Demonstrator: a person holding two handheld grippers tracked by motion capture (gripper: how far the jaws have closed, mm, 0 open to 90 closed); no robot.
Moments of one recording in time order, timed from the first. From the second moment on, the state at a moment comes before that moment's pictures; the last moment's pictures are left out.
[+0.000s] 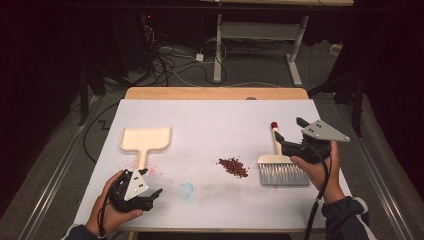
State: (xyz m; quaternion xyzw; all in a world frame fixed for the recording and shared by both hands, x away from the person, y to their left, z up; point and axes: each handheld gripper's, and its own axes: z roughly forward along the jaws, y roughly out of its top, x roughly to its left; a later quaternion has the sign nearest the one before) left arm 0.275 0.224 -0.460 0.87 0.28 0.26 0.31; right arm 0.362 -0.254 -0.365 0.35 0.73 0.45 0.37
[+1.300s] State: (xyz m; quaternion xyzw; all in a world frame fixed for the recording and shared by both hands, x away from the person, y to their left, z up) left arm 0.274 0.220 -0.461 0.87 0.27 0.26 0.31; right arm 0.308 -0.257 -0.392 0.29 0.75 0.45 0.37
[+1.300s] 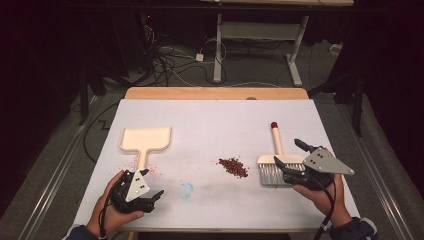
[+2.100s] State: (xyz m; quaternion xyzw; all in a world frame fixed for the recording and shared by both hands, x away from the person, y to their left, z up) left arm 0.273 0.218 -0.464 0.87 0.27 0.25 0.31; right arm 0.284 -0.288 -0.440 0.30 0.77 0.42 0.37
